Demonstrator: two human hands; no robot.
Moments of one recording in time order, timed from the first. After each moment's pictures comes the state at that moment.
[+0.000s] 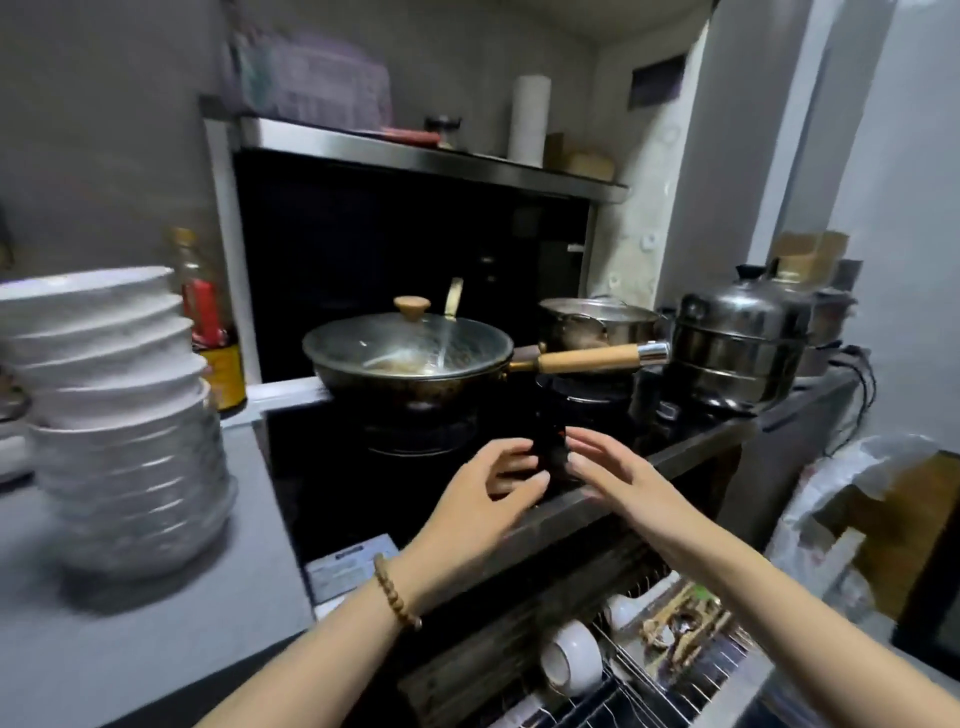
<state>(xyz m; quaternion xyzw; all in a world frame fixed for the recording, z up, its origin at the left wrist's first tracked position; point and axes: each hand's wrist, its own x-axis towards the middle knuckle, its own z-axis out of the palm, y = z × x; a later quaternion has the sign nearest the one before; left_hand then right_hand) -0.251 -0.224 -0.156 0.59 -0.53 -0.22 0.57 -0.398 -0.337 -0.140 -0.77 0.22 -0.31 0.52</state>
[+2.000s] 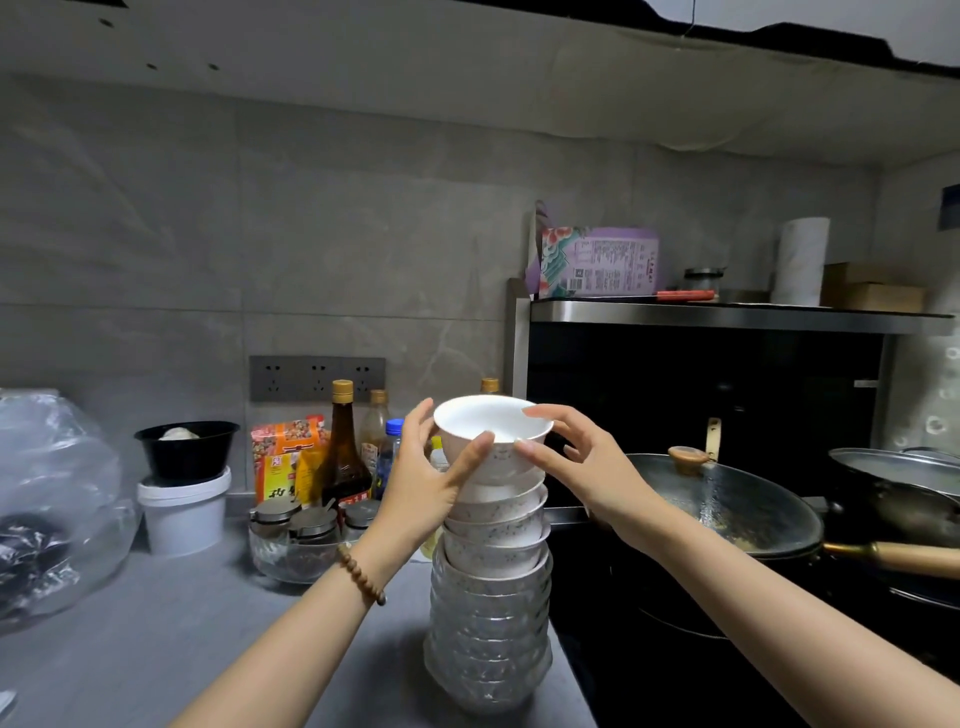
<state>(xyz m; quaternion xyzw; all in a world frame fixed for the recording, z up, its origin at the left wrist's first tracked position) -0.027 -0.015 -0.015 0.64 -0.36 0.08 0.67 -0.117 -0.177 0.003 -0.81 -0.06 -0.32 0.48</state>
